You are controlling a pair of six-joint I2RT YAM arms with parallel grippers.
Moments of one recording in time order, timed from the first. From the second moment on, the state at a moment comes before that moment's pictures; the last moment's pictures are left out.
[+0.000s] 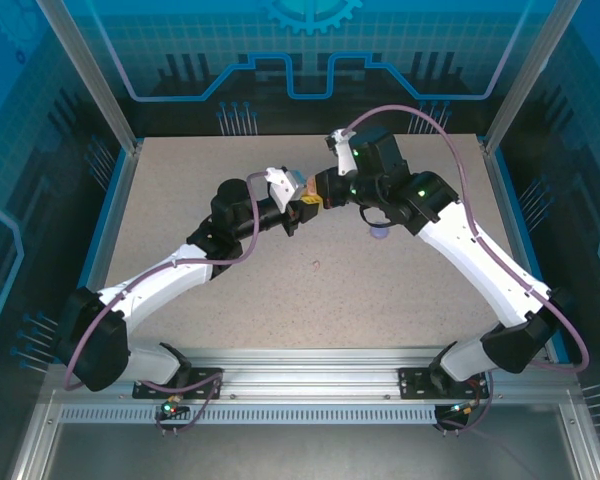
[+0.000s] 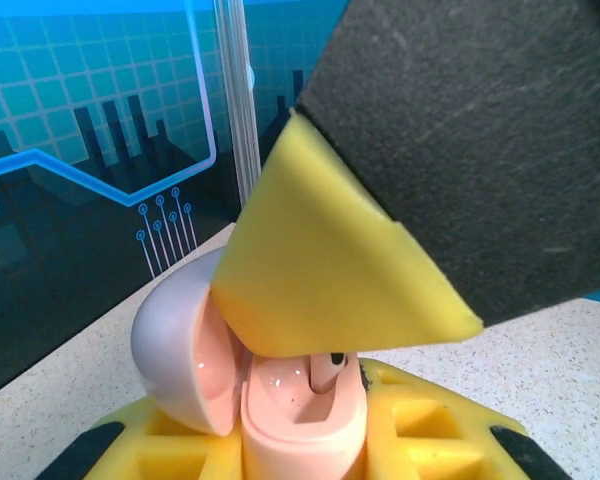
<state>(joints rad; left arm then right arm) -0.57 1.36 0.95 0.38 0.44 0.07 0.68 1.47 1.67 -0.79 -0.05 0.35</state>
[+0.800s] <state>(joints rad) -0.57 1.36 0.95 0.47 0.45 0.07 0.66 1.36 1.76 -0.82 -0.06 0.55</state>
